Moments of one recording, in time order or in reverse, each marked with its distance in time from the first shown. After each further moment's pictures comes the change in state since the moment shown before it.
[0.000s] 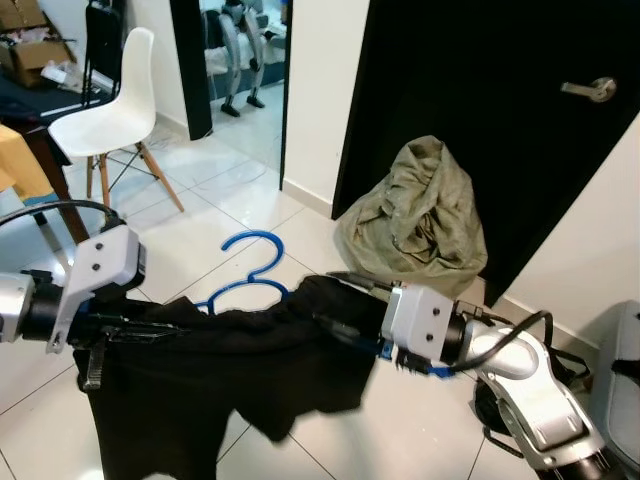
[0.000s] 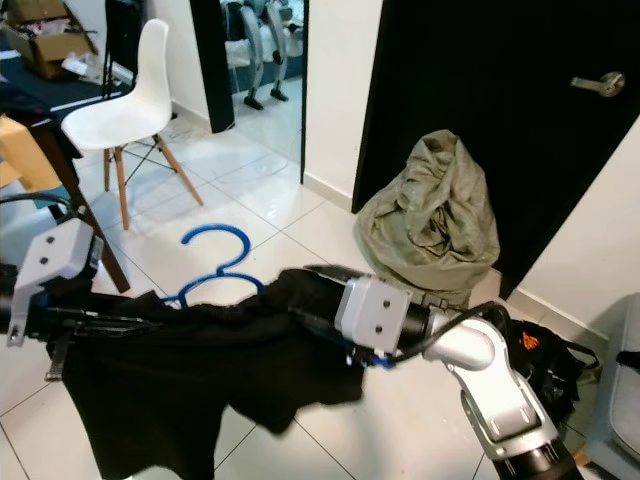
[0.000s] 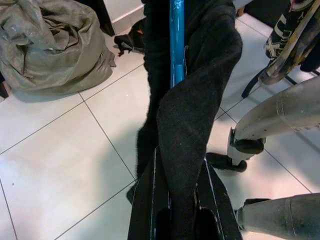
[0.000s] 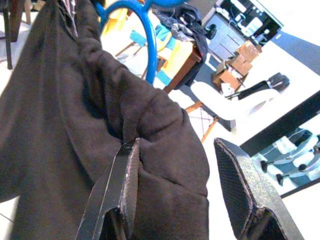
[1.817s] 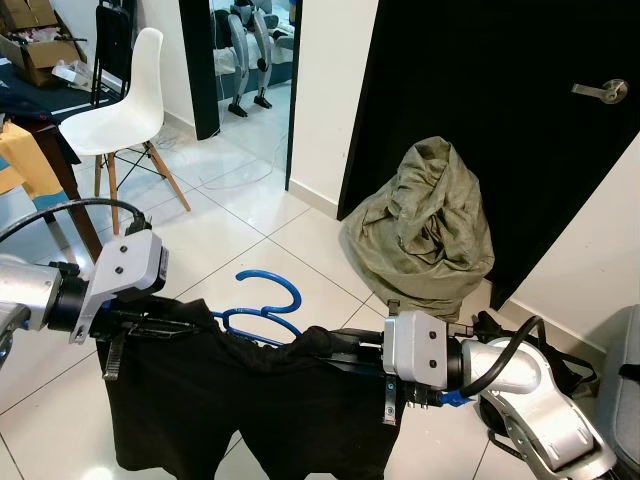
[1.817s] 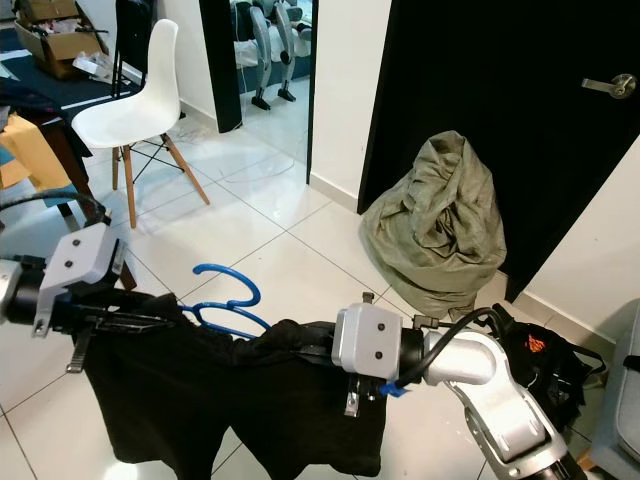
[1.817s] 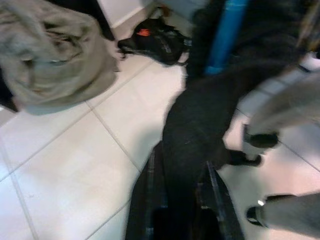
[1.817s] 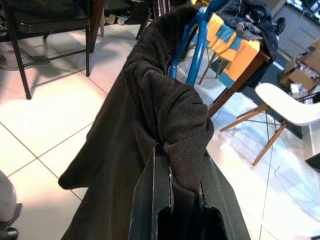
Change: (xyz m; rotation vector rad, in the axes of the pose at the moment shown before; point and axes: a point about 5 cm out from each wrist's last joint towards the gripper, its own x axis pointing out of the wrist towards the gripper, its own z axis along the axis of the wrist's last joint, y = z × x) left arm 0.016 0.013 0.001 0.097 -0.015 0.036; right arm -0.006 0.030 0.006 0.142 -0.008 0.270
